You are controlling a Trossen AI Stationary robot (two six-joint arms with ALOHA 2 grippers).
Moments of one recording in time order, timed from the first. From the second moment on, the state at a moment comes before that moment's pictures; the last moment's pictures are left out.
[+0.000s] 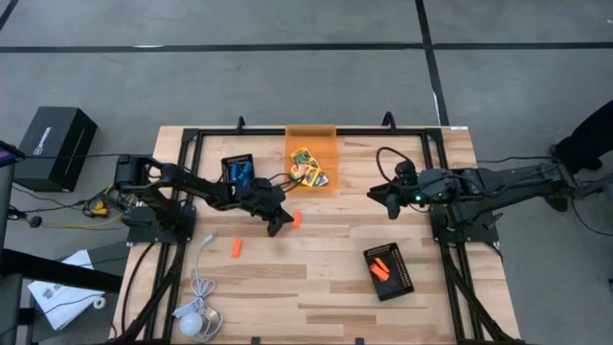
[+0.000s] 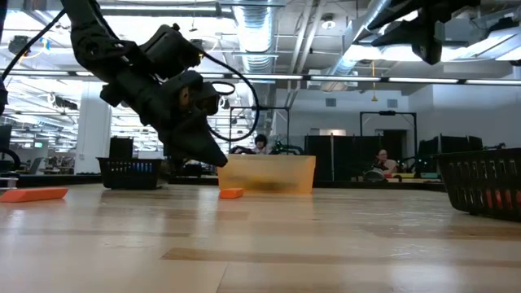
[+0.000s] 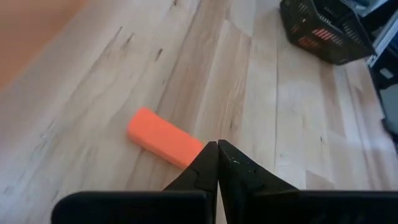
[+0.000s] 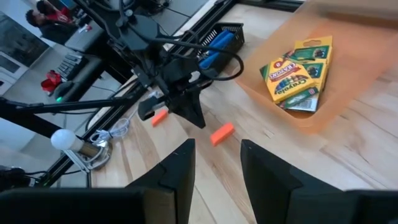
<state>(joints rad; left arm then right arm) 0.13 1.61 0.54 0.43 0.22 -0.44 0.15 0.81 0.75 -0.41 0.34 0.80</state>
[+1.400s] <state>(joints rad) 0.16 1.68 0.67 0.21 0.21 -0.05 0.15 0.81 0.75 -0.36 0.34 0.86</state>
